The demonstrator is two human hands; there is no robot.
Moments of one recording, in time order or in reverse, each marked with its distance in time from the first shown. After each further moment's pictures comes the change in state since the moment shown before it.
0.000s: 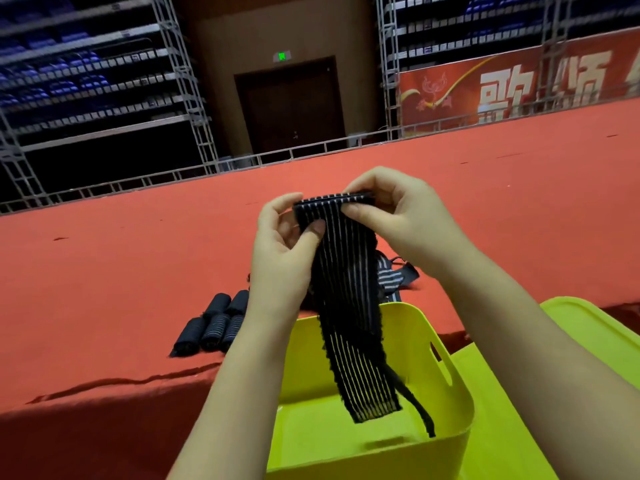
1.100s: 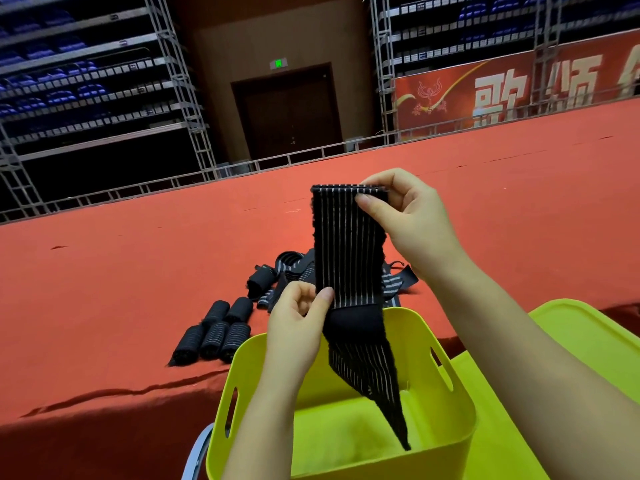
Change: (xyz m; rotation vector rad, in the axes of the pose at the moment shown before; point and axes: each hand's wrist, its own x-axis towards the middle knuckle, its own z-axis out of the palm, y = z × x) left_hand -0.040 -0.065 -0.014 0.351 -0.007 -0.177; right_hand 0.003 0.018 0.000 0.221 0.211 0.067
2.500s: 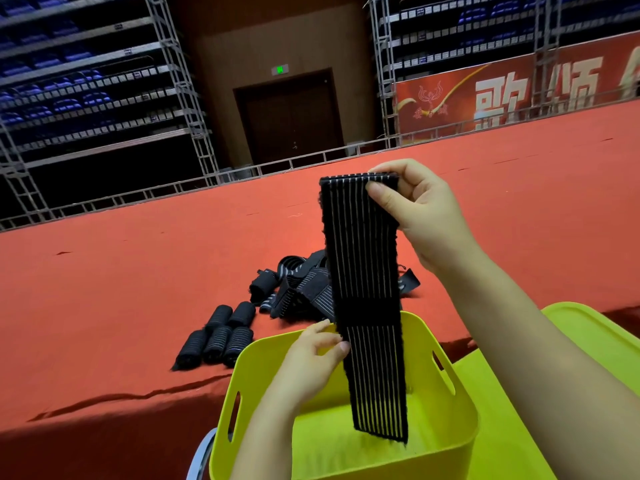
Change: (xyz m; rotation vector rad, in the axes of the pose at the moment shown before) left_hand -0.007 -0.047 -0.003 0.309 -0.430 -0.203; right_hand 0.009 -0.002 -0.010 0.161 -0.034 -0.021
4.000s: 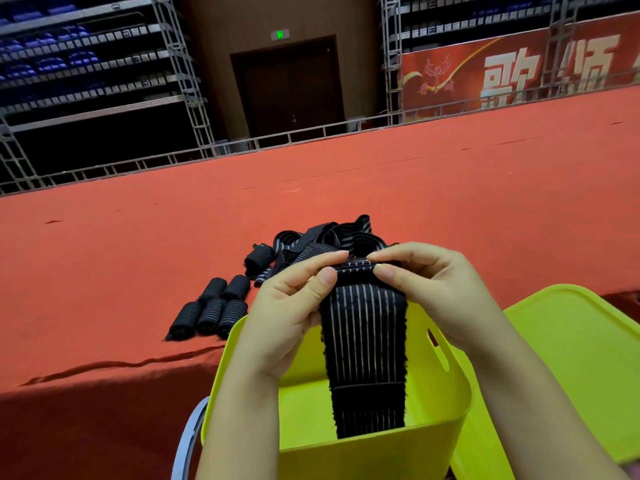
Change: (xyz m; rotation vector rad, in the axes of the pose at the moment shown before) left_hand -0.045 0.077 -0.033 -0.815 0.001 0.182; right_hand -0.088 0.023 -0.008 -0.032 -0.089 0.276
